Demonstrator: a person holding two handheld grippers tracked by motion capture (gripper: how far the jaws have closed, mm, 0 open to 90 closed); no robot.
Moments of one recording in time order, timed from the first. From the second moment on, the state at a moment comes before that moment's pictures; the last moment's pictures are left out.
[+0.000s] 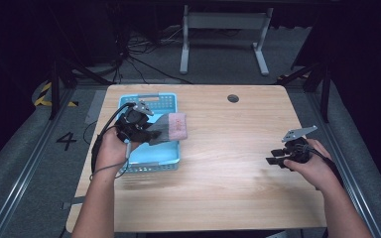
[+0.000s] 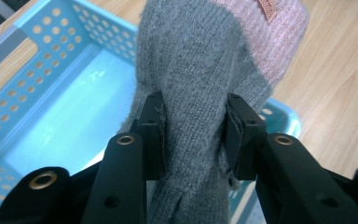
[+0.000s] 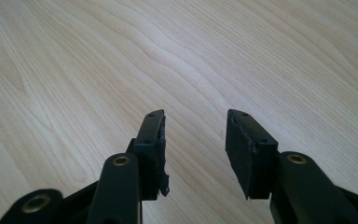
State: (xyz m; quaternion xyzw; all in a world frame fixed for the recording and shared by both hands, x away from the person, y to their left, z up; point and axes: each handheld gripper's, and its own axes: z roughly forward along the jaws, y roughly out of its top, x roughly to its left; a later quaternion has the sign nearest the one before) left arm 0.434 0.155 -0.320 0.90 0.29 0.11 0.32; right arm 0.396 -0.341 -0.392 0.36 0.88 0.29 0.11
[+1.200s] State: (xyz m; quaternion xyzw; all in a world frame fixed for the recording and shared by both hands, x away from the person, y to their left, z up) left arm 0.525 0.171 -0.358 0.91 0.33 0.07 0.22; right arm 0.393 -0.339 -0.400 0.36 0.88 0.28 0.10
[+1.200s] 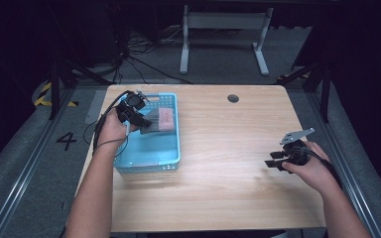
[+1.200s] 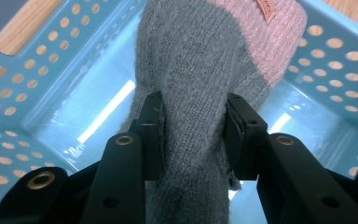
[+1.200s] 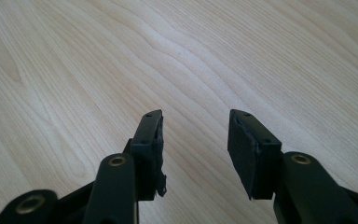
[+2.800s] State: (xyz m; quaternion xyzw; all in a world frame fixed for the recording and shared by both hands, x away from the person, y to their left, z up) left arm 0.542 0.152 -0.385 0.92 0.33 0.08 0.20; right arm 0.383 -0.344 -0.403 0.37 0.88 0.28 0.10
